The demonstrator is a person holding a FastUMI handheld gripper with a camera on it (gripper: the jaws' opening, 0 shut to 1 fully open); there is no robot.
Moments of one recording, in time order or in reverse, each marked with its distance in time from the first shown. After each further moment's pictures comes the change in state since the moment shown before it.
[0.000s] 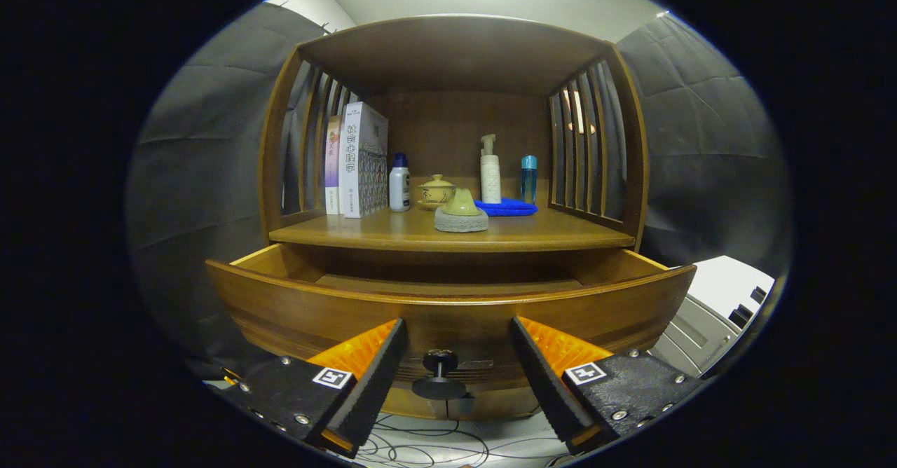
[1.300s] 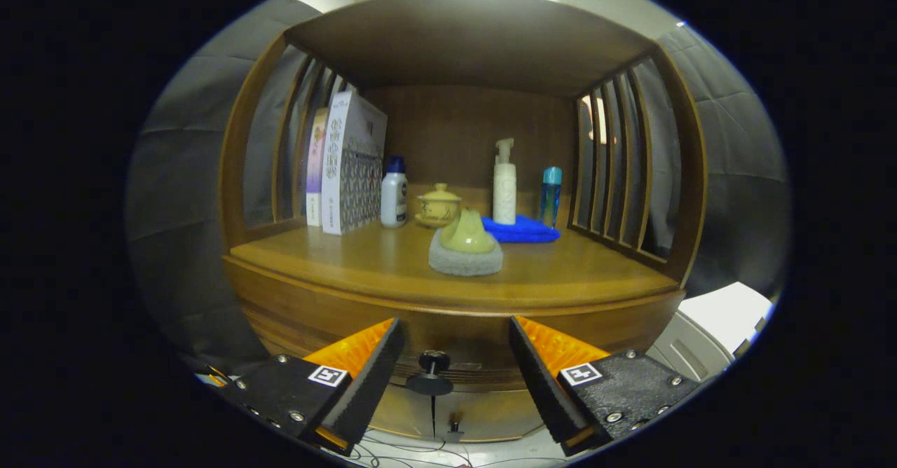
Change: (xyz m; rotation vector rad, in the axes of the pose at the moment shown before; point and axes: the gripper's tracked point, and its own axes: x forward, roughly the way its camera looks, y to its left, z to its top) arm 0.059 -0.011 0.059 -0.053 -0.037 0.033
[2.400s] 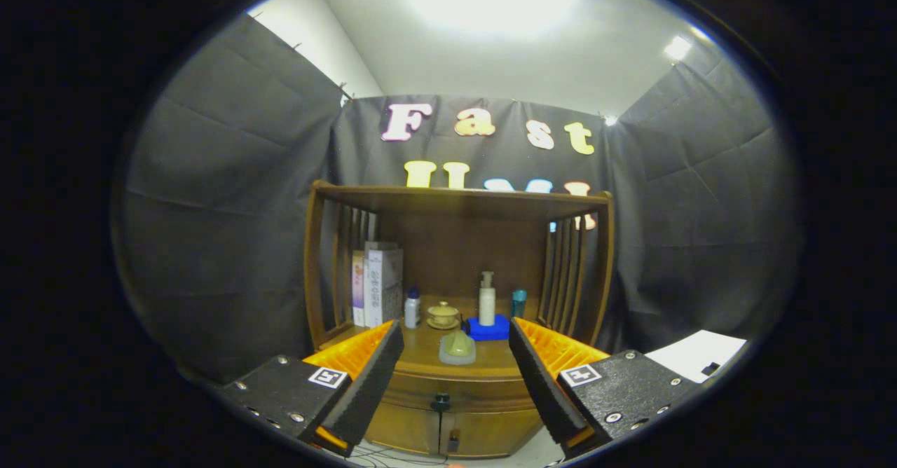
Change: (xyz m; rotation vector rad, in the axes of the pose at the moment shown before) arm -0.207 0.003 0.159 -0.001 -0.259 0.024
